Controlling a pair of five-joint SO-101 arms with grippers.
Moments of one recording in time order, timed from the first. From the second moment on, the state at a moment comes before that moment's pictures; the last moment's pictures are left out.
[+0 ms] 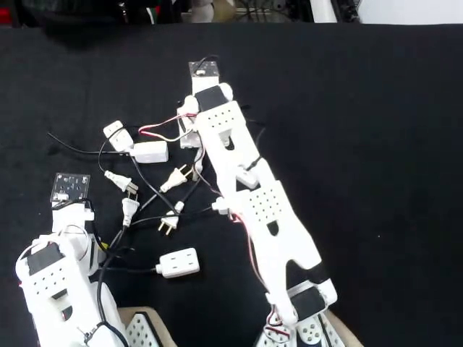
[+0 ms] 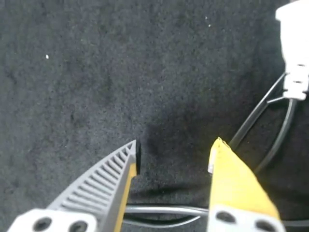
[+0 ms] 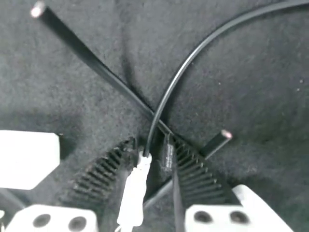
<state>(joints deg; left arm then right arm) -36.5 -62.9 83.2 56.1 -33.9 -26.0 75.1 -80.6 98.9 -21.8</state>
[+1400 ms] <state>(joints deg) -36.5 -62.9 83.2 56.1 -33.9 -8.9 2.8 -1.0 99.1 21.6</state>
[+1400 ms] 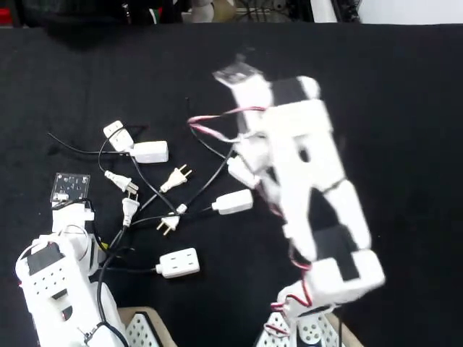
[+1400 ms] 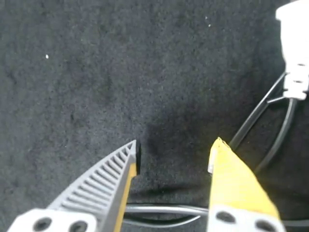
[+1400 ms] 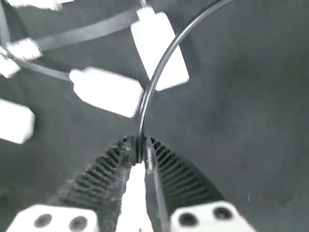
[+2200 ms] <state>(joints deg) -36.5 -63.0 83.6 56.1 -33.7 0.1 10.5 26.3 80.2 28.4</state>
